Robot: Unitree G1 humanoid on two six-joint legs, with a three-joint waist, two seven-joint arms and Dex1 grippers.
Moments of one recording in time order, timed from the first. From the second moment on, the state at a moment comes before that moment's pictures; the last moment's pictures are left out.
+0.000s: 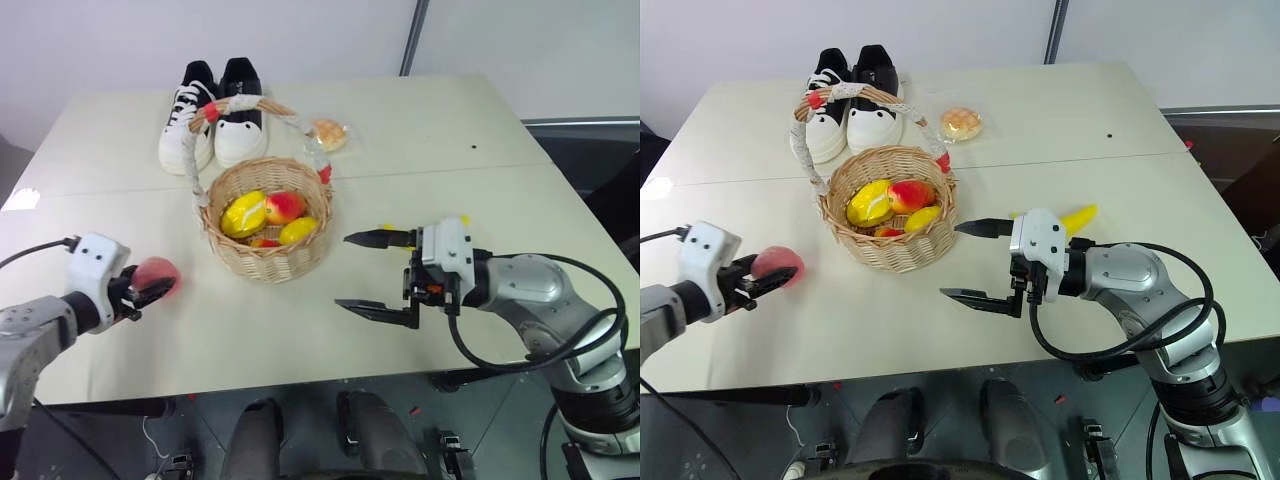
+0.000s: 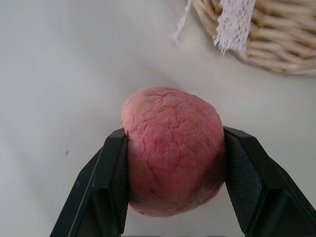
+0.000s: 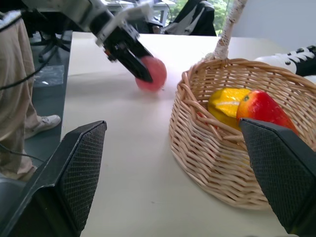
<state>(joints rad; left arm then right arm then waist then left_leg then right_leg) 0.06 0.86 0.51 -0.39 -0.63 0.88 -0.64 -0.32 -0.69 0.05 -0.52 0.56 0.45 0.95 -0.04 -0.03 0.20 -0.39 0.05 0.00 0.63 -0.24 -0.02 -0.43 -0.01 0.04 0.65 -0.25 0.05</state>
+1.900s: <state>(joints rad) -0.10 0.83 0.38 -0.46 -0.78 0.75 -0.77 -0.48 -0.90 0.06 0.07 0.17 0.03 1.15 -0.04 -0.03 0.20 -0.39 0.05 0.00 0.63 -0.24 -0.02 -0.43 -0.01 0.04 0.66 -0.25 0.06</state>
